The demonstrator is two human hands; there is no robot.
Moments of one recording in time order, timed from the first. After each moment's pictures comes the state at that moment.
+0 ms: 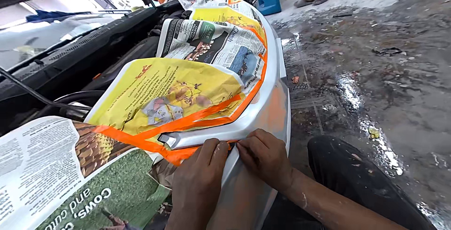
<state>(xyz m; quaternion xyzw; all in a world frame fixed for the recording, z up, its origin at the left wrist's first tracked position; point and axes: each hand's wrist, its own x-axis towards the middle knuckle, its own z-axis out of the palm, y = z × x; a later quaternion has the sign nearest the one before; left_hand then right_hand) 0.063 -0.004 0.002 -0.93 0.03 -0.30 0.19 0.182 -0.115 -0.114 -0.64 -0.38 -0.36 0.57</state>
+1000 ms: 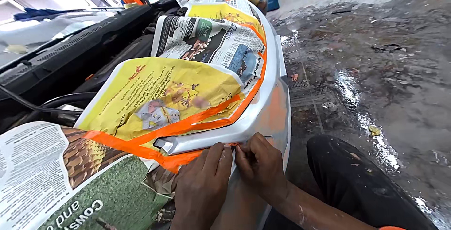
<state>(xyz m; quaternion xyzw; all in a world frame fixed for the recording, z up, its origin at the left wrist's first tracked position) 0.068 -0.004 -0.006 -0.92 0.07 -0.32 0.22 0.156 -0.097 -0.115 -0.68 -0.26 -0.26 0.64</state>
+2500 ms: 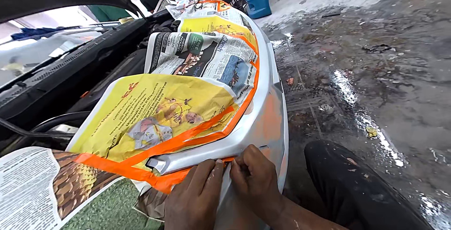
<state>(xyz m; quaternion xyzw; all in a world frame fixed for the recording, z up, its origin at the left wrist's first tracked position) 0.064 -0.002 0.003 -0.94 0.07 -0.30 0.15 0.151 -0.094 -0.111 -0.68 -0.23 -0.22 0.66</state>
